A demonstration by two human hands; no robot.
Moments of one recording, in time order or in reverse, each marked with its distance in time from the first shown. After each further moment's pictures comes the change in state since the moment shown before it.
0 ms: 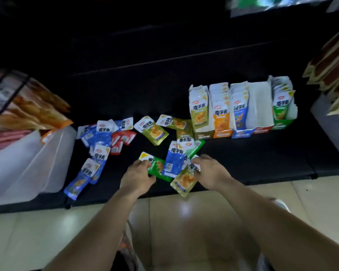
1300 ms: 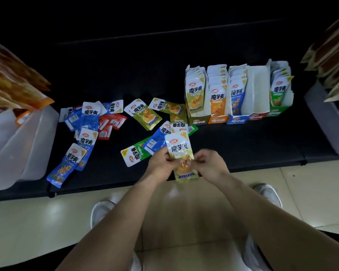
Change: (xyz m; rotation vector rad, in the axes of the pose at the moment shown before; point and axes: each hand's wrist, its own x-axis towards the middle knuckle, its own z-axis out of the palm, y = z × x) left_hand -0.003 0.062 0.049 -0.928 -0.185 0.011; right_hand -0.020 0.002 0.022 0.579 0.147 0.245
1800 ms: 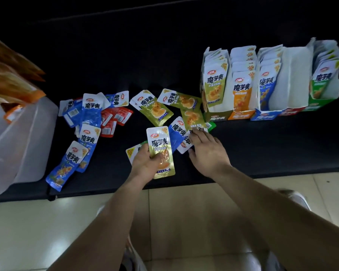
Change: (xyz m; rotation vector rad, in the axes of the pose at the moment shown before) left_hand 0.049 -0.048 -0.061 0.070 0.235 -0.103; right_hand 0.089 0.008 0.048 -0.819 0.031 -0.432
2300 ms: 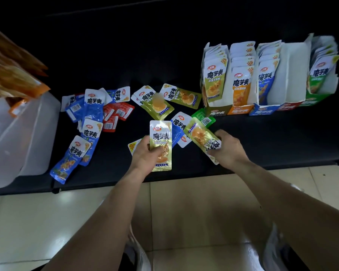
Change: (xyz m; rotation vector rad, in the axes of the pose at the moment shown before) left_hand -0.013 0.011 -0.008 -0.070 -0.026 0.029; right_hand -0.026 0.027 -0.031 0.476 -0.040 0.431
